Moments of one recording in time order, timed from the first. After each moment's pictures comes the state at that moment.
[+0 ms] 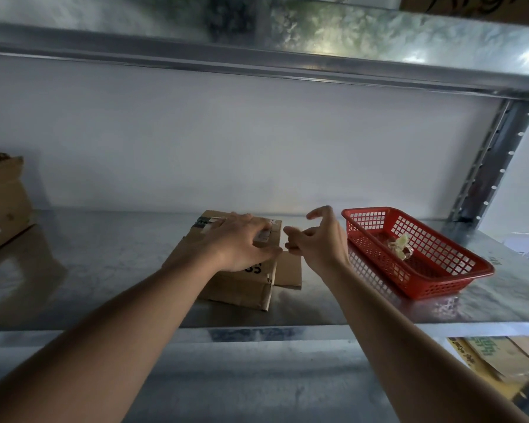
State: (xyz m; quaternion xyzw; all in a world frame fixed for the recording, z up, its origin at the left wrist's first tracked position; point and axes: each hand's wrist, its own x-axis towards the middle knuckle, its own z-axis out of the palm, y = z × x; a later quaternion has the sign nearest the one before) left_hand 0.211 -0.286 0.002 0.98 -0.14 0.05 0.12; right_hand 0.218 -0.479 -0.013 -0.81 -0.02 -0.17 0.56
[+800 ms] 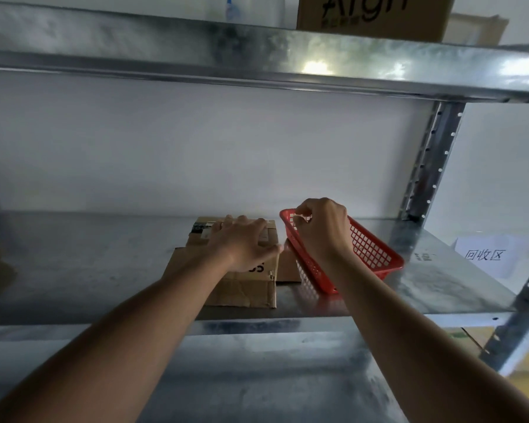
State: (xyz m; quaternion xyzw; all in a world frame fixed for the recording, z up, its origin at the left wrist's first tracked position) left_hand 0.208 -0.456 0.012 0.99 -0.10 0.04 0.04; right_hand 0.221 -0.637 0.023 -0.90 -0.08 -0.32 0.28
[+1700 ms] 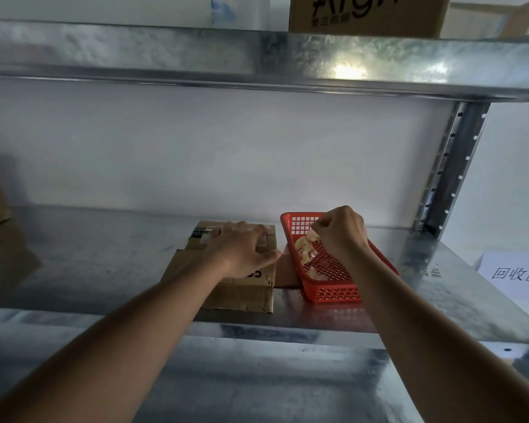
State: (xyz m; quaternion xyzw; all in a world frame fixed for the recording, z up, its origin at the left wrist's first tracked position) left_hand 0.215 -0.491 0.002 1.00 -0.02 0.04 0.06; right_hand 0.274 -0.699 0.020 -0.92 -0.02 -0.18 0.33
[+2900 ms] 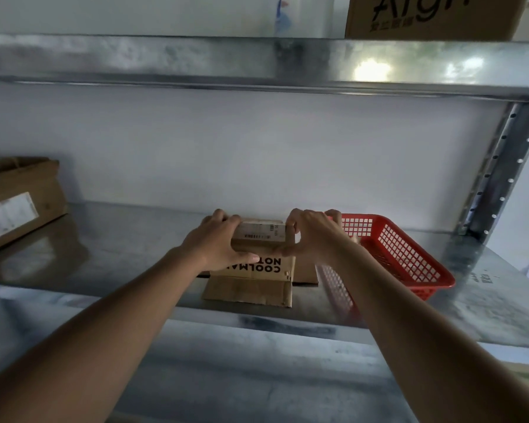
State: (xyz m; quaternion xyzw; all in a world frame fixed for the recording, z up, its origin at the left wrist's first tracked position) left_hand 0.182 -0.357 0.004 0.99 -0.02 0.11 0.08; right_hand 0.240 -0.591 0.025 -0.95 -0.29 -0.12 0.10
